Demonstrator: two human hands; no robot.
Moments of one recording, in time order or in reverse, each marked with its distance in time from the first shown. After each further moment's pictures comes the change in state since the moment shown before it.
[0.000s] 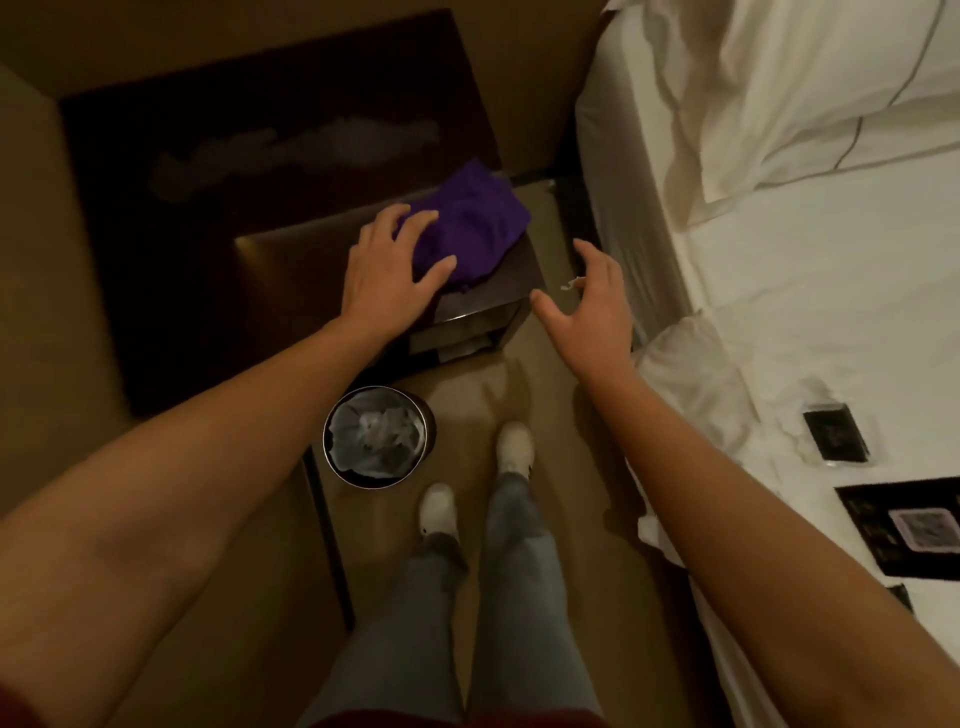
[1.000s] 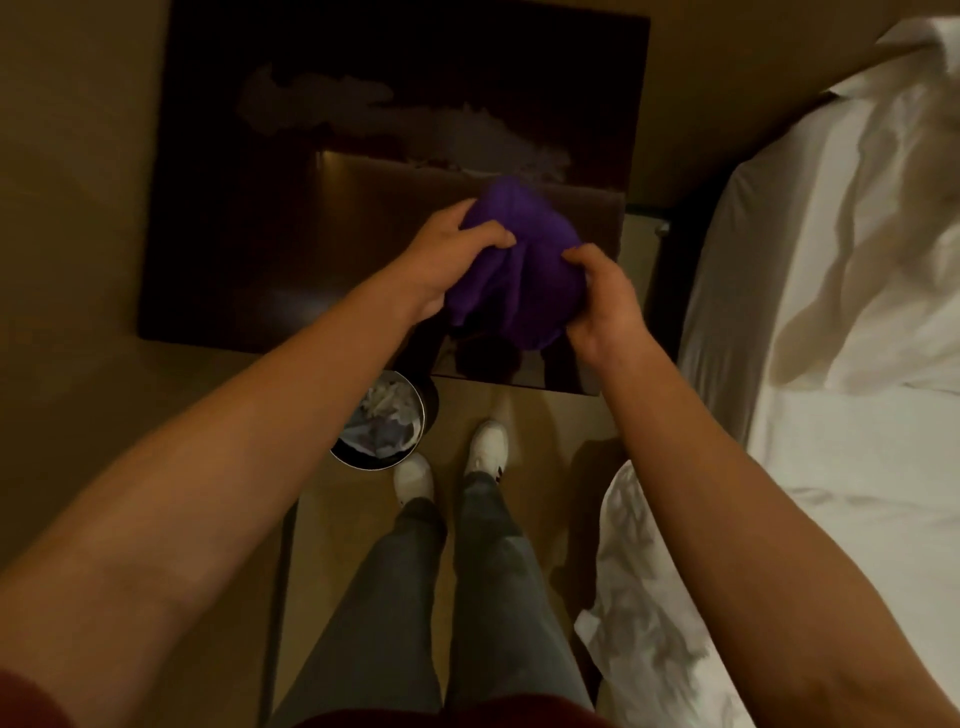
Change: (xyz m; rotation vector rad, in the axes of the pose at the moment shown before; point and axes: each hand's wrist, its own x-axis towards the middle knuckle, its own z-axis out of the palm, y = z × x) left_hand 0.096 -0.021 -0.005 -1.340 -0.016 -0.716; right_hand 0.174 -0.073 0.086 0.917 -0.511 0.792
